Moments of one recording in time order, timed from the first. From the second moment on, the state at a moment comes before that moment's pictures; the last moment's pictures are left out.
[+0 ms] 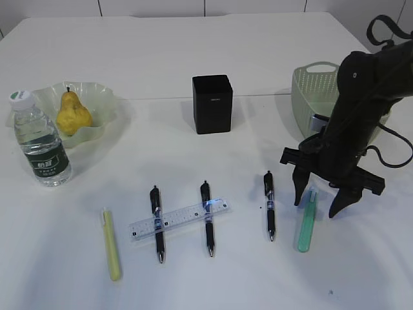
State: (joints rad) left arm -0.10 0.87 -0.87 -0.10 0.72 0.11; right arm 0.15 2.06 -1.34 0.18 0.98 0.51
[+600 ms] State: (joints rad) left arm -0.10 0.87 -0.87 -0.10 0.72 0.11; right arm 0.15 2.07 -1.34 0.18 0.98 0.51
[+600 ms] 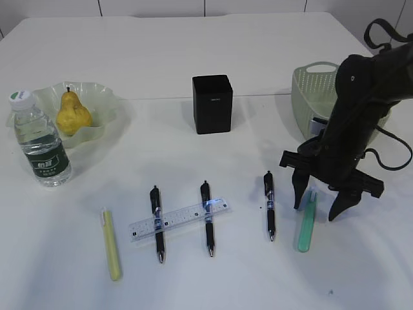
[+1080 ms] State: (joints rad) left arm -0.10 0.87 -0.87 -0.10 0.72 0.11; right arm 0.15 2.08 -1.34 0.18 0.99 0.51
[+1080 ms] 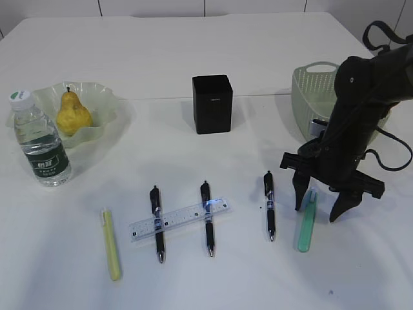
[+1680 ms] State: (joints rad) left arm -0.10 0.87 -0.87 -0.10 0.72 0.11; right arm 0.15 2.08 -1.34 0.17 0.99 0.51
